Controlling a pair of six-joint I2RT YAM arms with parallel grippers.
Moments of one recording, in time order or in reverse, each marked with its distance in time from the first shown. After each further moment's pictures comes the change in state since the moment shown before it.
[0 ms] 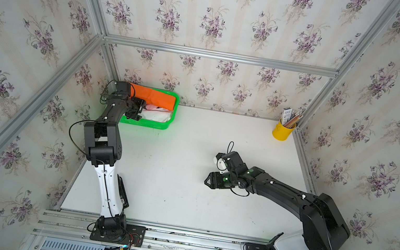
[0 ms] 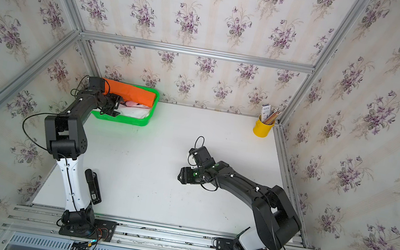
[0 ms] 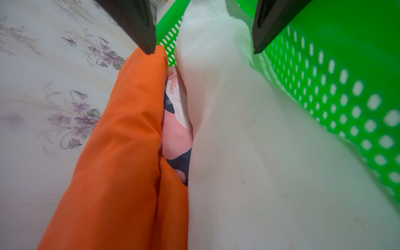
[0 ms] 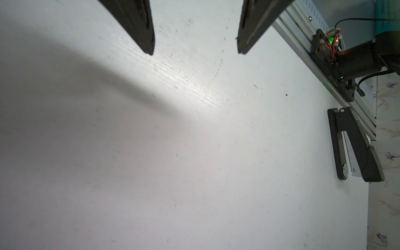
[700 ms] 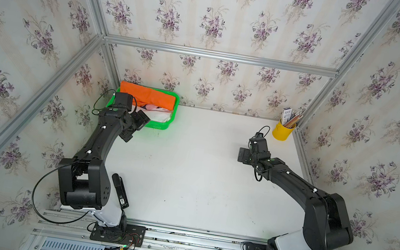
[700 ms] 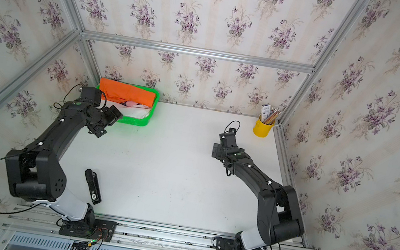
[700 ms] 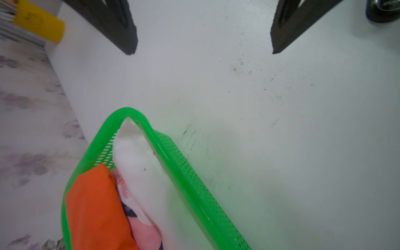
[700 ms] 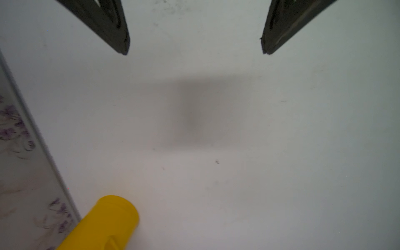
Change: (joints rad) left arm -0.151 -0.687 -0.755 0.047 -0.252 0.504; right arm -0.393 0.070 0.003 0.251 0.740 -0.200
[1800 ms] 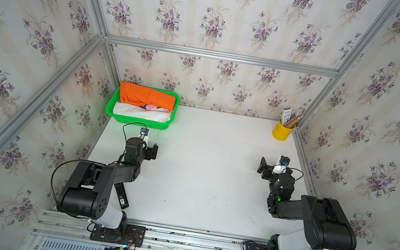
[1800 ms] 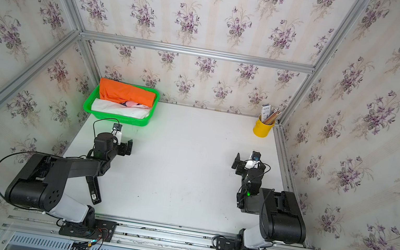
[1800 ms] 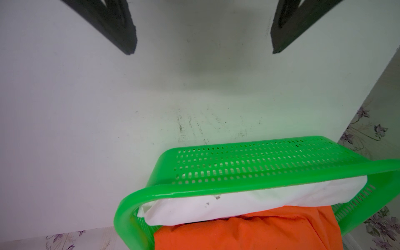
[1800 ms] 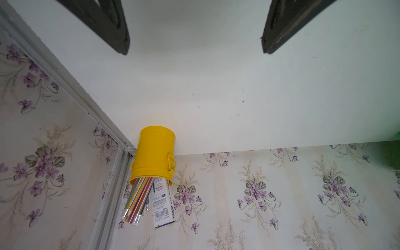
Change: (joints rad) left arm -0.101 -0.016 -0.775 1.279 -0.111 0.795; right arm -0.295 -0.043 -0.666 1.304 -0.355 -0.231
